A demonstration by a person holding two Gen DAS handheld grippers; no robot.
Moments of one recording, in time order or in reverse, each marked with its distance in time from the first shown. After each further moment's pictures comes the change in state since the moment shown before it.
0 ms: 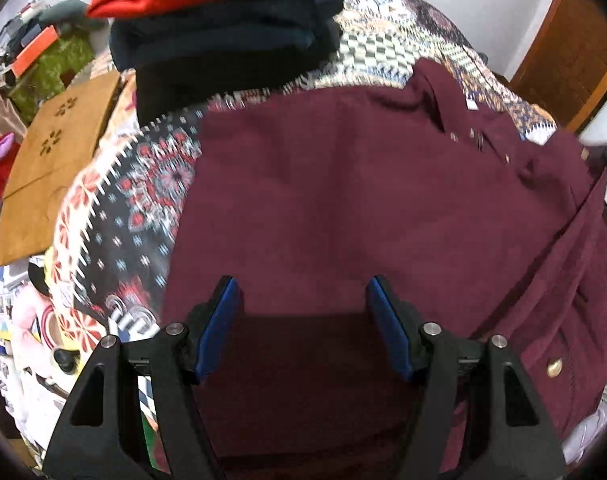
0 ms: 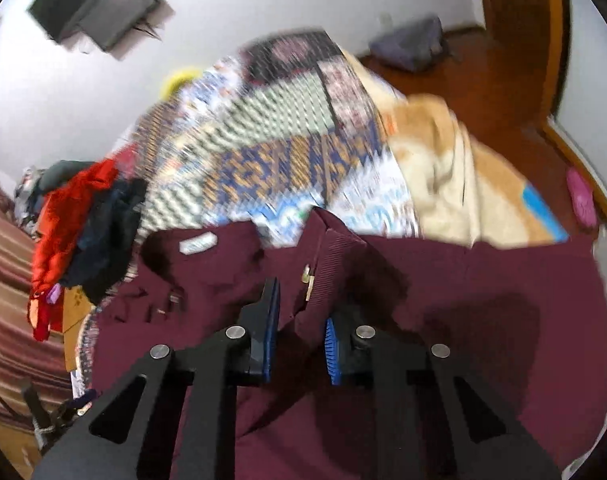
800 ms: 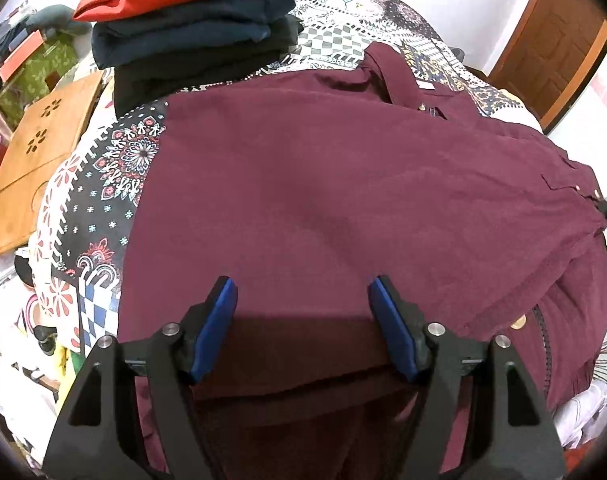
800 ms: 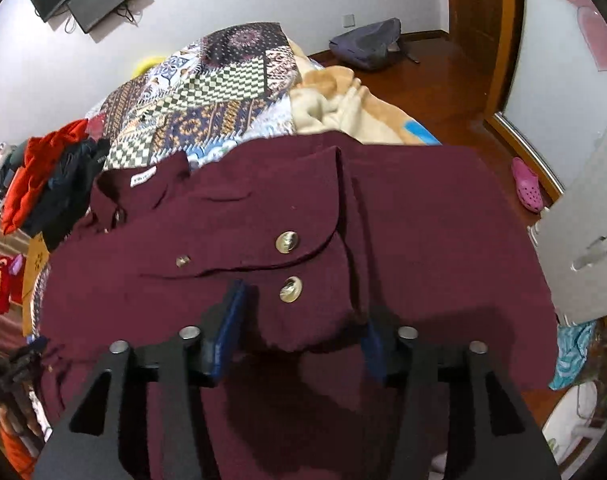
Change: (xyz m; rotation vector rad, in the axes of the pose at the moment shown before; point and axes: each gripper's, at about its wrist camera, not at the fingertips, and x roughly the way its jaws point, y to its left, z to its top) left arm -0.015 -0.028 -0.026 0.026 -0.019 -0.058; right arm -0.050 -0.062 -0.092 -0.017 0.038 -0.179
